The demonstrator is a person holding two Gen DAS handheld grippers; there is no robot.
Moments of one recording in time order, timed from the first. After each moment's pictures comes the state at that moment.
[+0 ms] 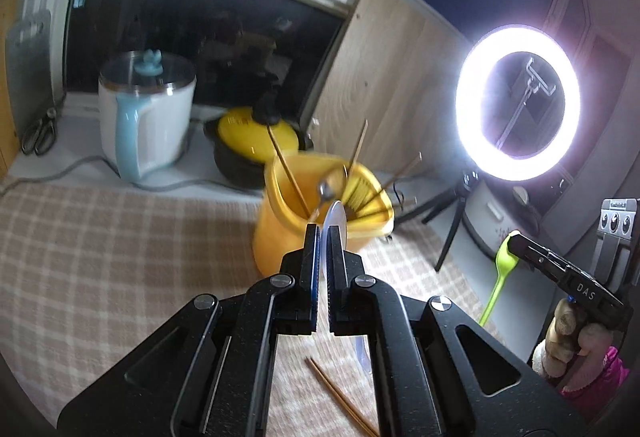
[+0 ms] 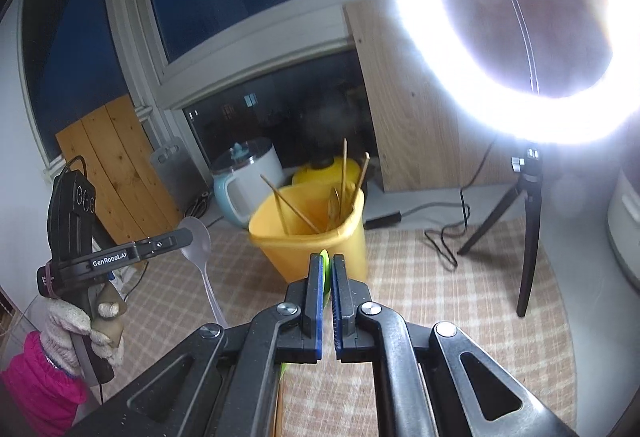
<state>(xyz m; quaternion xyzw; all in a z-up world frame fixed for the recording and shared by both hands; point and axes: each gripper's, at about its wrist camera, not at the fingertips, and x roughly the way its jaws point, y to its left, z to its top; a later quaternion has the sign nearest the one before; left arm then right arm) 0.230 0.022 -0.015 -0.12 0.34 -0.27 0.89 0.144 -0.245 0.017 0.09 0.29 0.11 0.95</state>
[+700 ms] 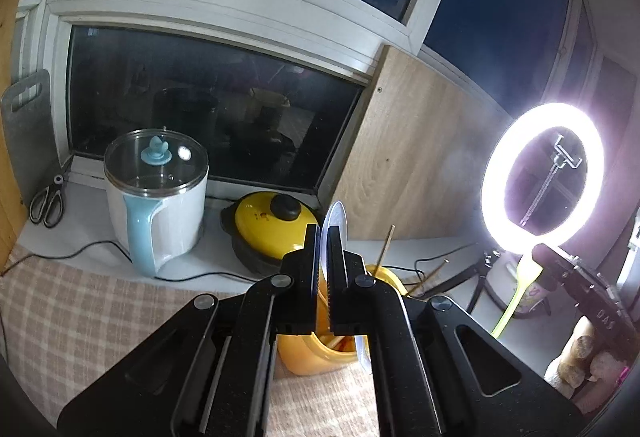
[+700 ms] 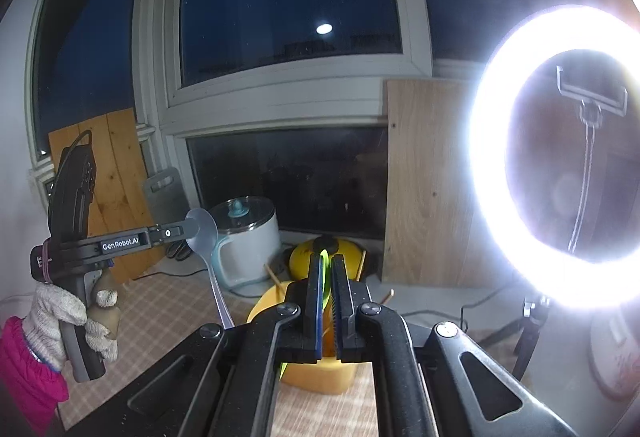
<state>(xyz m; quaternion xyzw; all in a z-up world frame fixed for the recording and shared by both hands) 0.304 0.030 0.030 -0.12 0.28 -0.24 0.92 0.205 -0.199 0.076 0.00 0.21 0.09 0.97</state>
